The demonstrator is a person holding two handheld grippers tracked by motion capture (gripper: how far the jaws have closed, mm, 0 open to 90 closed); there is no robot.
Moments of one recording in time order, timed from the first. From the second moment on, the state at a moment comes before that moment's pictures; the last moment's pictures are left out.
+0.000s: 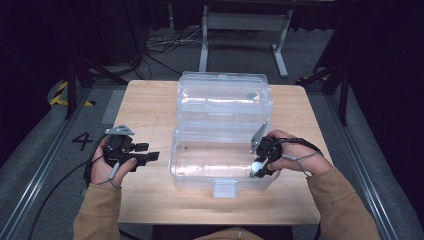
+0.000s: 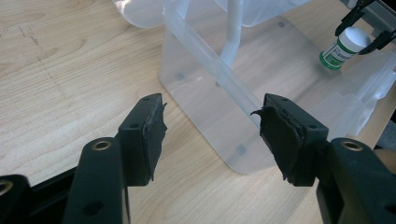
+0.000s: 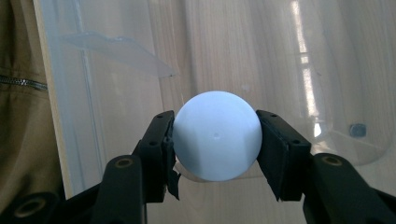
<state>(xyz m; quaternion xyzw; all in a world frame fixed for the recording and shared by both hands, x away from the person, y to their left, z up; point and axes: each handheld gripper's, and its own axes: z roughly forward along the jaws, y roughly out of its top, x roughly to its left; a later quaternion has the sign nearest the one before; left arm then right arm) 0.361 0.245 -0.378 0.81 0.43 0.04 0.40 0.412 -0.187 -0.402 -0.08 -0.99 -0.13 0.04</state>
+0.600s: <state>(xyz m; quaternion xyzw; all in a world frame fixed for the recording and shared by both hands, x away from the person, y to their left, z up) 0.362 0.245 -0.379 0.81 0.43 0.04 0.40 0.410 -0.184 -0.406 -0.07 -0.99 -0.12 0.04</state>
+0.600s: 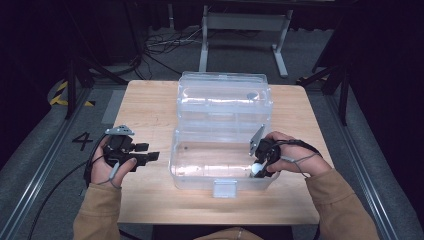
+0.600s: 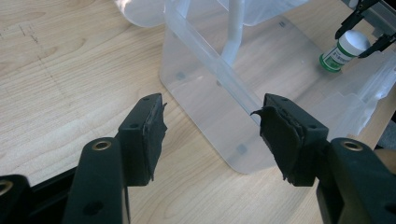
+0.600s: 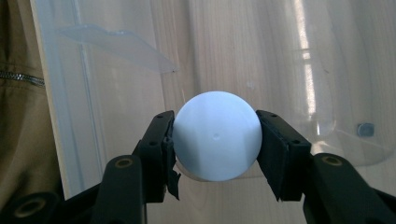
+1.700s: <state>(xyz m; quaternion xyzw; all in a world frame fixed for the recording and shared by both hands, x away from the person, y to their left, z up) 0.362 0.246 -0.379 0.81 0.43 0.04 0.40 0.409 -0.177 -0.408 -0.06 -0.99 -0.10 0.06</state>
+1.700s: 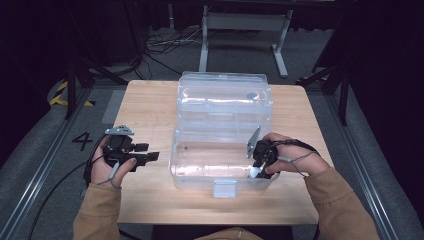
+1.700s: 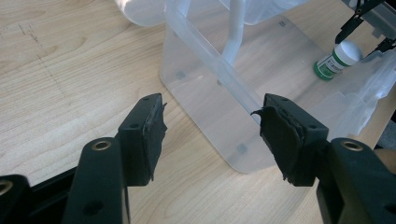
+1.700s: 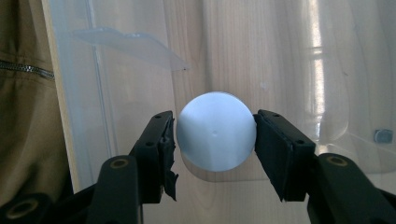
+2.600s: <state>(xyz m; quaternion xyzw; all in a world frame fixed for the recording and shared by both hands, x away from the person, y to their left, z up) 0.367 0.239 -0.381 0.81 0.42 0.04 0.40 0.402 -0.204 -0.362 -0.11 -0.96 -0.24 0.00</state>
